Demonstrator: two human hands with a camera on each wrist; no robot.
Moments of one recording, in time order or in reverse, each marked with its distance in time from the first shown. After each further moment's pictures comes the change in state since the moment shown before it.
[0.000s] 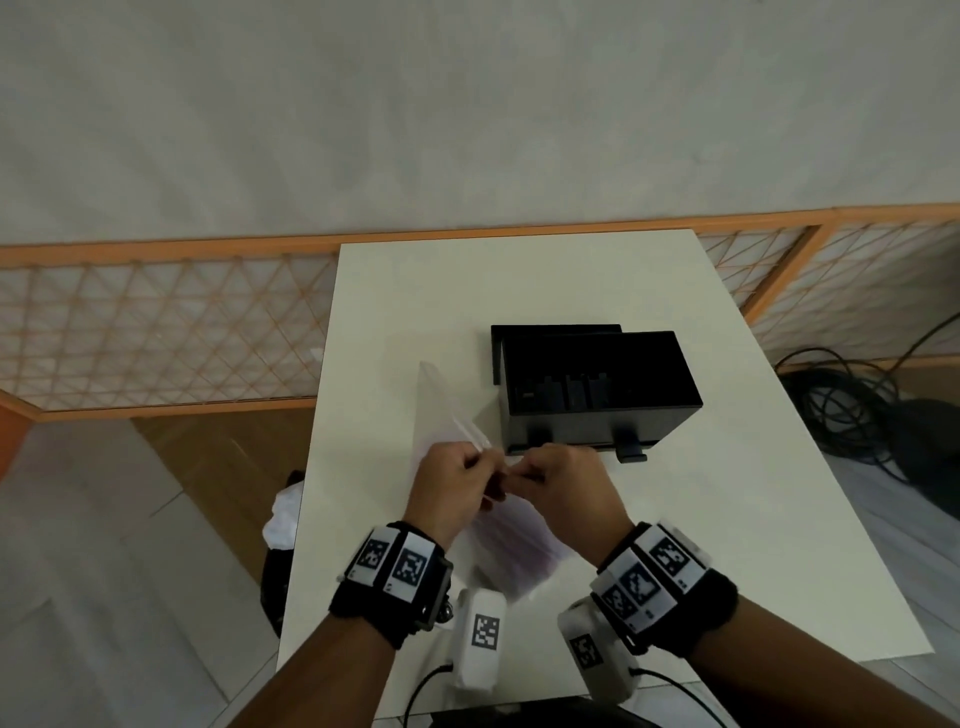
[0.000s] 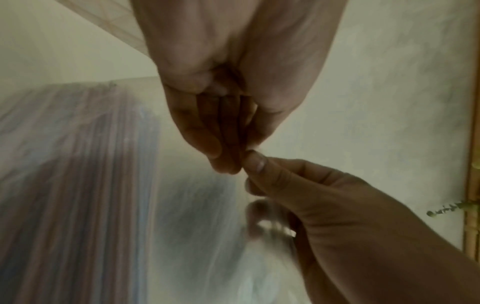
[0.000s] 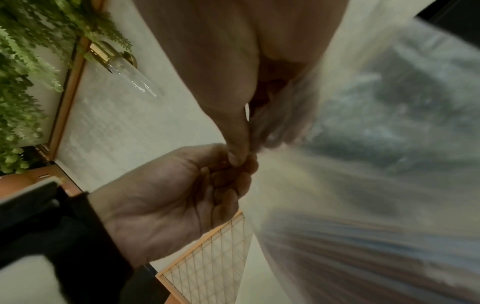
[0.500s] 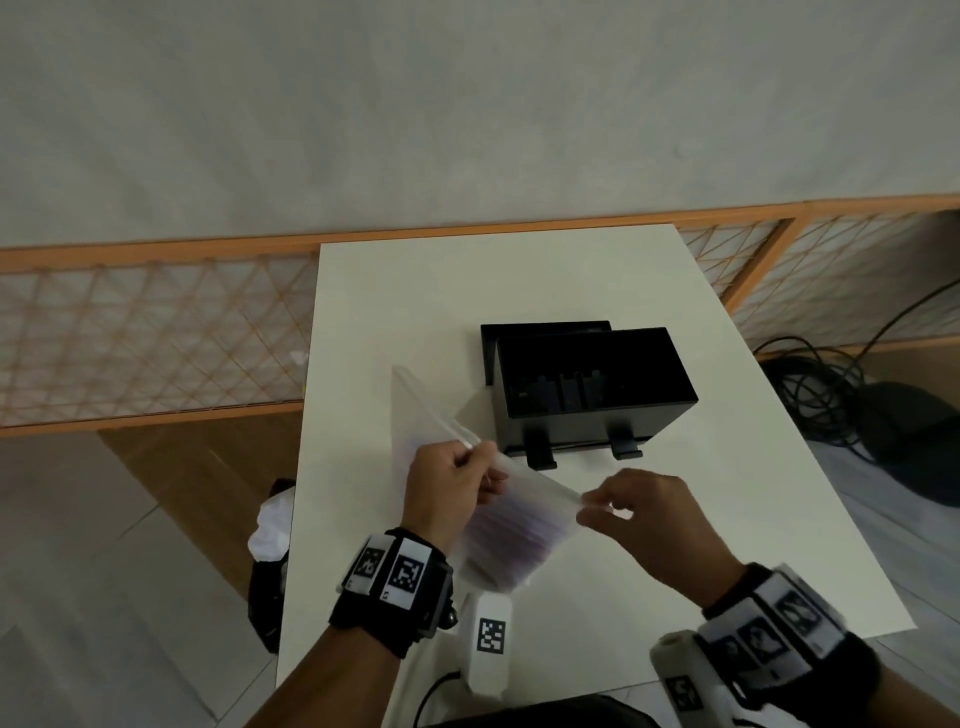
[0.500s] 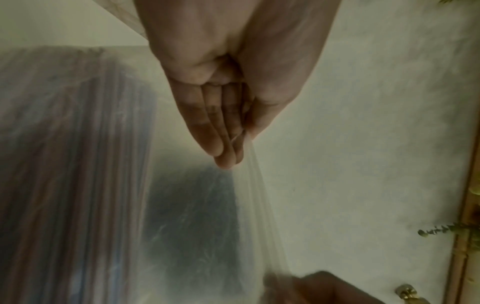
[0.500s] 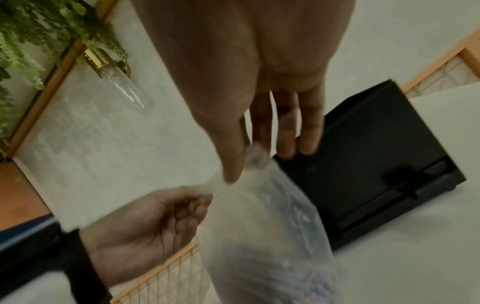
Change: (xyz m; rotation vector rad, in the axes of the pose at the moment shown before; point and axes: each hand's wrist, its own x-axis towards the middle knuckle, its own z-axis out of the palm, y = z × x) left_hand 0.008 -0.006 -0.007 -0.132 0.041 0.015; right_hand -0.044 0.028 -0.043 -0.044 0.004 0.151
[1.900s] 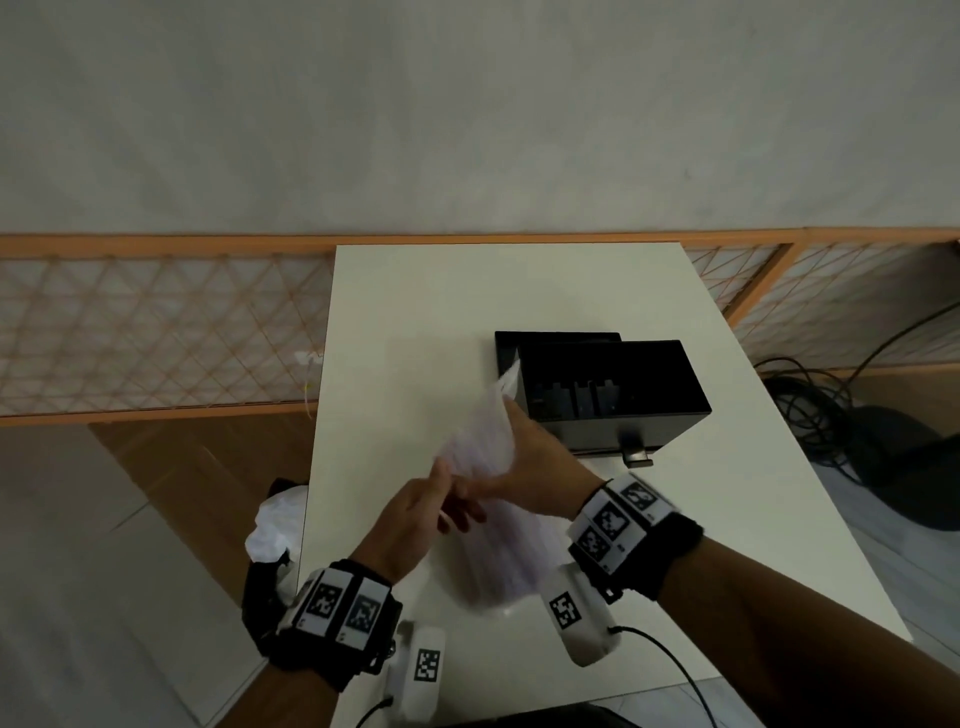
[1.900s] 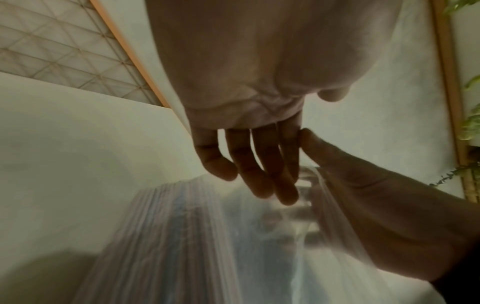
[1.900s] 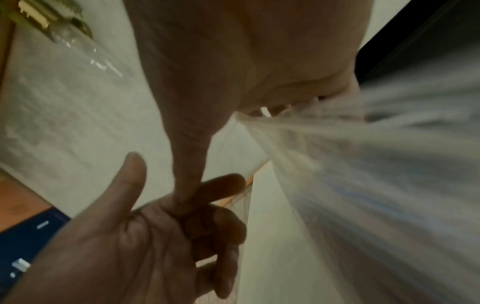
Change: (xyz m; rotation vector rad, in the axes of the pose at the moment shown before) left_hand -0.006 -0.032 -0.068 0.124 -0.352 0.117; right_hand 0.075 -0.083 0.064 0.175 -0.281 0.025
